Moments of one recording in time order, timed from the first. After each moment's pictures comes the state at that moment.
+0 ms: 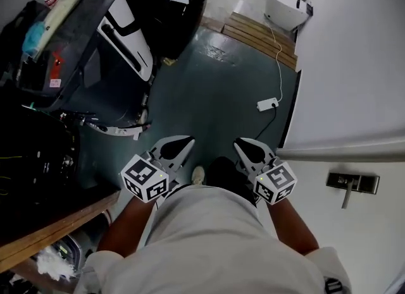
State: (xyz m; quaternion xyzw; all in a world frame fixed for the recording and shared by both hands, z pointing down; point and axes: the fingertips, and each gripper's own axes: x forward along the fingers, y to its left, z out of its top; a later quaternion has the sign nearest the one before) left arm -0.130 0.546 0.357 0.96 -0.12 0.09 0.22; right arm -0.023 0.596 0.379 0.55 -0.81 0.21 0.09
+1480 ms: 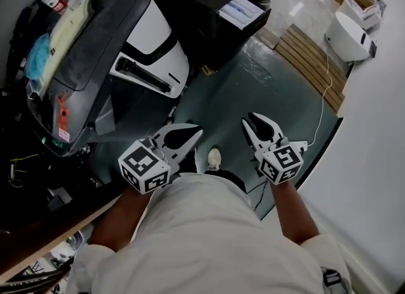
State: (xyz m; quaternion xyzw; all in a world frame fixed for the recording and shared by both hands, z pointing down) left arm -0.063 0.190 0.356 0.94 -0.21 0.14 0.23; right arm 0.056 0.173 0.427 0.46 -0.86 0.22 0.07
